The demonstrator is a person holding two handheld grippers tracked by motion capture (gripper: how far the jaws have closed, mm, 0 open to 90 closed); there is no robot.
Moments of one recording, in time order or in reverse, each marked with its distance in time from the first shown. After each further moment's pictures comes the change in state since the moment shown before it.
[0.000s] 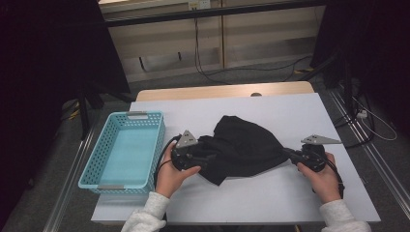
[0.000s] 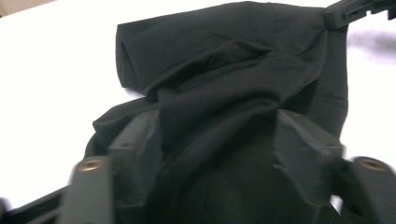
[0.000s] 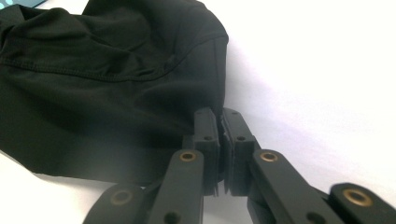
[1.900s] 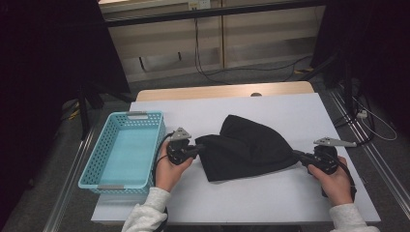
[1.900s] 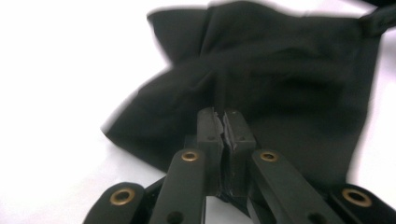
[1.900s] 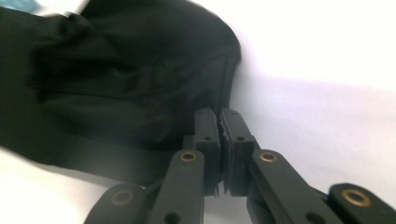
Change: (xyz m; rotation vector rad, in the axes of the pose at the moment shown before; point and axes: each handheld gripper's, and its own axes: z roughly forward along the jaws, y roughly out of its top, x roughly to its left) left arm 0.024 -0.012 0.019 0.045 -0.017 -0.140; right arm -0.021 -0.011 -0.017 0.017 -0.018 0.083
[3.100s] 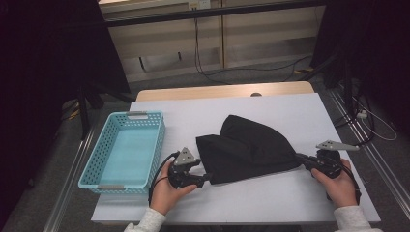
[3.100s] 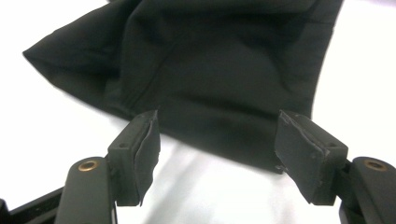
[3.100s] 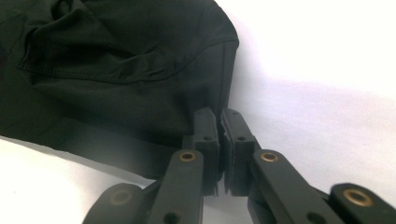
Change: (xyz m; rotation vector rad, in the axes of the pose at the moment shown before) left arm -0.045 -0.030 -0.023 0.037 -0.033 0.107; right arm -0.001 -0.007 -0.008 0.004 -0.003 -0.057
